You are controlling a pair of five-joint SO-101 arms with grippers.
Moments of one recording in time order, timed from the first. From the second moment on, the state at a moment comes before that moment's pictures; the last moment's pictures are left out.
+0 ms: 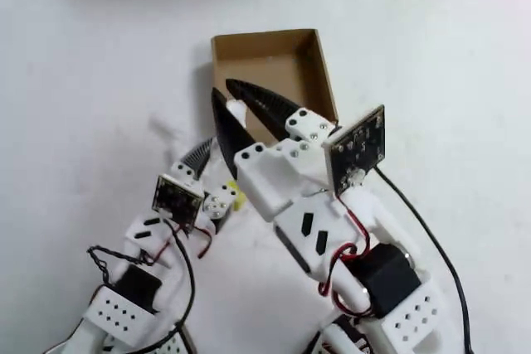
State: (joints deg) left arm 22.0 -85.7 97.7 4.2 -1.0; right arm -39.1 -62.6 37.6 31.0 -2.9
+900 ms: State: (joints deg) left arm 22.0 -85.6 97.7 4.3 -1.0; right arm -27.9 -54.0 40.4 31.6 -3.0
